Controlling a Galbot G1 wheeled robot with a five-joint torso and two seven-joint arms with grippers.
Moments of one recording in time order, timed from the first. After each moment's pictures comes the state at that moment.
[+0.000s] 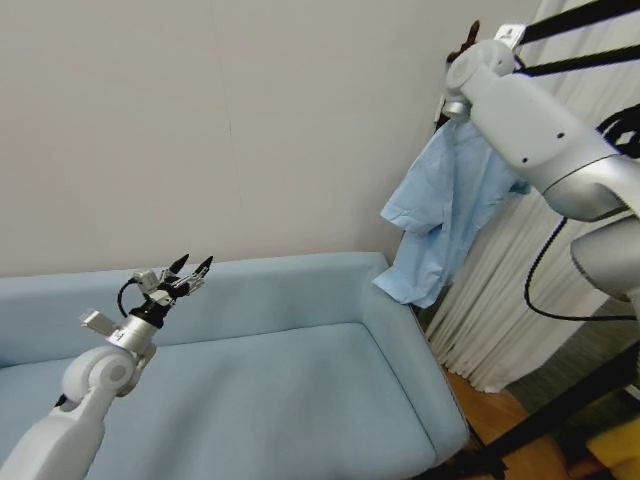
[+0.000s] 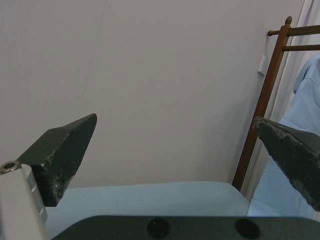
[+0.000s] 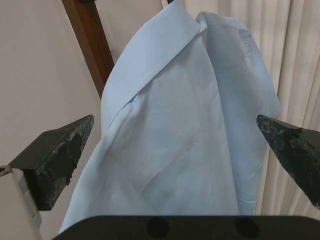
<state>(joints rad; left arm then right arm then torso) 1.12 -0.91 -0.73 -1.96 -1.06 0.08 0.29 0.90 1.08 -0.74 0.75 1.66 -0.44 1.11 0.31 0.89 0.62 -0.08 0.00</state>
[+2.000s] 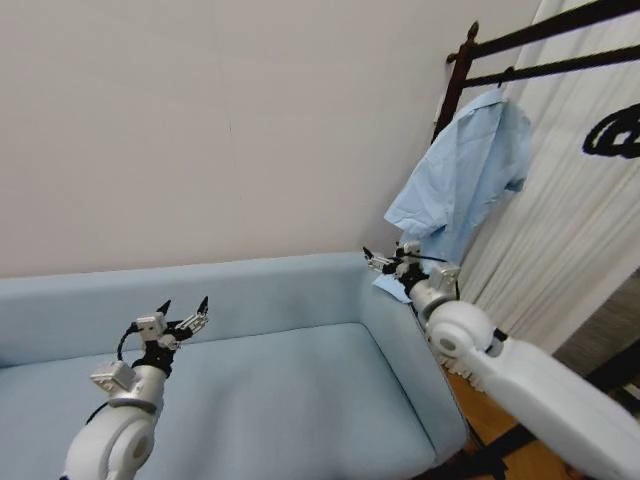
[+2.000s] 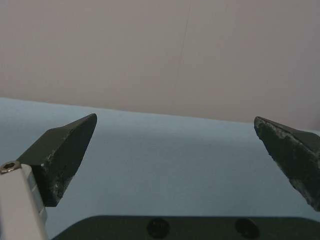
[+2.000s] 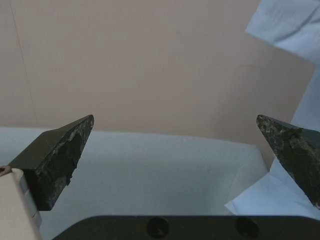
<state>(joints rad) 1.44 -1.24 -0.75 -2.27 -0.53 0.21 -0.12 -0.71 0.71 0.07 2.08 0.88 -0.24 0.49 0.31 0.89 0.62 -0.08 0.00</state>
